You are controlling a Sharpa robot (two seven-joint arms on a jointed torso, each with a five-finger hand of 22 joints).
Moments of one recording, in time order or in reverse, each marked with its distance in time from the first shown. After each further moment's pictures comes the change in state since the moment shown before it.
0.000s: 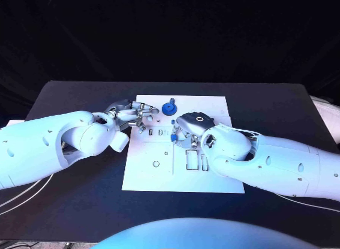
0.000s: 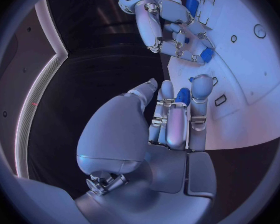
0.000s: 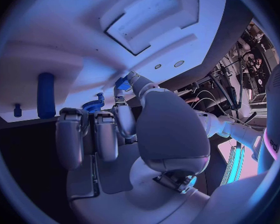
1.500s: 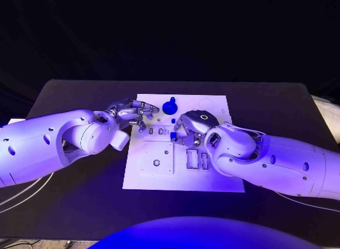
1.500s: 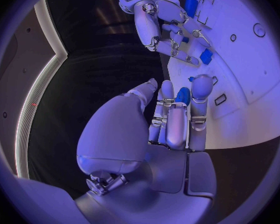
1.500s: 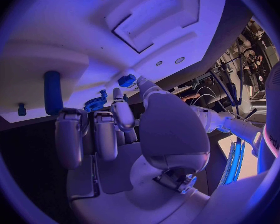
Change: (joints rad) left arm 0.000 -0.001 0.000 -0.001 -0.004 -0.002 -0.002; left_hand 0.000 0.000 0.000 0.000 0.000 0.000 0.000 -0.004 -0.006 0.000 0.000 0.000 -0.004 0.000 0.000 0.000 -0.001 0.000 0.000 0.000 0.000 -0.001; right arm 0.000 -0.025 0.000 0.007 0.025 -0.048 0.020; right_hand -0.098 -0.020 -0.135 0.136 -0.018 -0.090 0.034 -0.033 0.000 -0.041 0.027 -0.060 0.000 -0.002 0.016 0.000 0.000 0.000 0.000 0.015 -0.005 0.000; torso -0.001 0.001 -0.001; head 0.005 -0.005
